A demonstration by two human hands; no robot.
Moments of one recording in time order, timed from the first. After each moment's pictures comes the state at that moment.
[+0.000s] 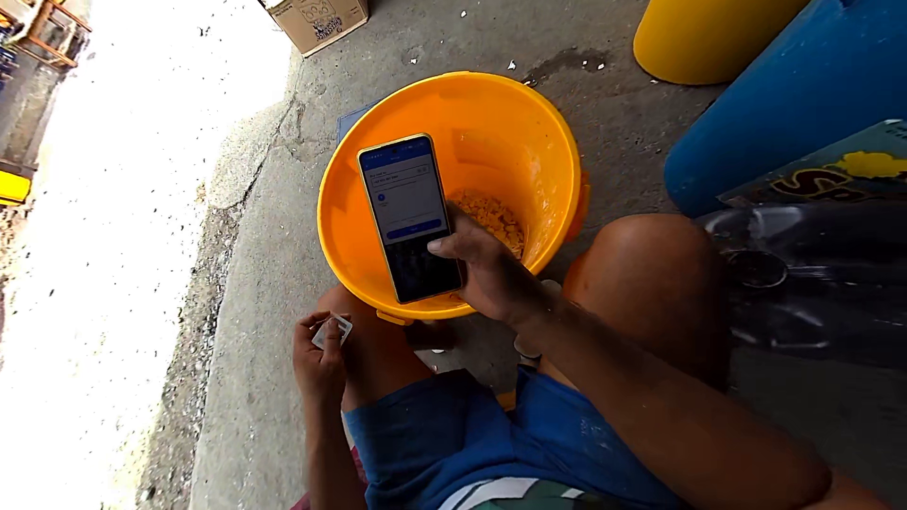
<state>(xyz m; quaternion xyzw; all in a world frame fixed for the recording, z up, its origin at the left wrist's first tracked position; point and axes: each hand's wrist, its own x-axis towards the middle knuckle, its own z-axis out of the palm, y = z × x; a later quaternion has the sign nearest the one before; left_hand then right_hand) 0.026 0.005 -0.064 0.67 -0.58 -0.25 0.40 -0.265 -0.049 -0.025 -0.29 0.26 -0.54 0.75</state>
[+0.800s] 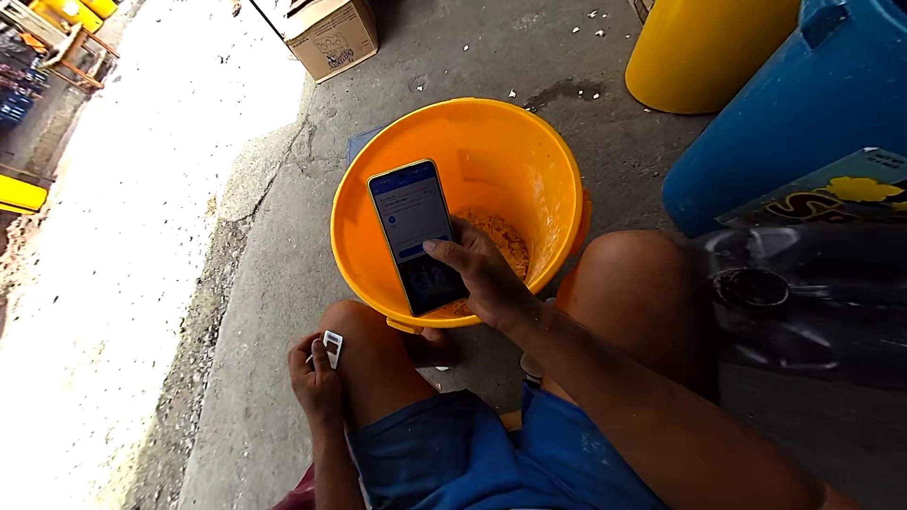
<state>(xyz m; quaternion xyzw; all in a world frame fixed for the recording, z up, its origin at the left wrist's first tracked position) 0.070 0.013 -0.105 0.70 -0.55 -0.13 0.43 -0.248 -0.053 -0.024 -0.30 0.33 -0.58 0.68</state>
